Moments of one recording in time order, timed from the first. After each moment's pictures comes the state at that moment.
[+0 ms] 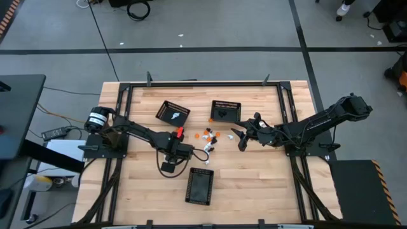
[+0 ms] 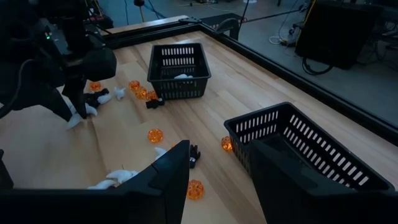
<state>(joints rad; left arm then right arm) -0.19 1.77 1.04 -0.74 -0.11 0.07 0.23 1.11 0.44 0.23 0.71 0.33</state>
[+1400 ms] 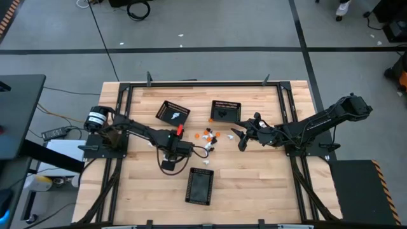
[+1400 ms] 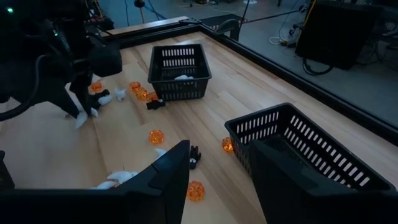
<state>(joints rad) -0.17 1.75 1.04 -0.77 -0.11 0.06 0.23 1.11 0.44 0.23 0.71 0.33</state>
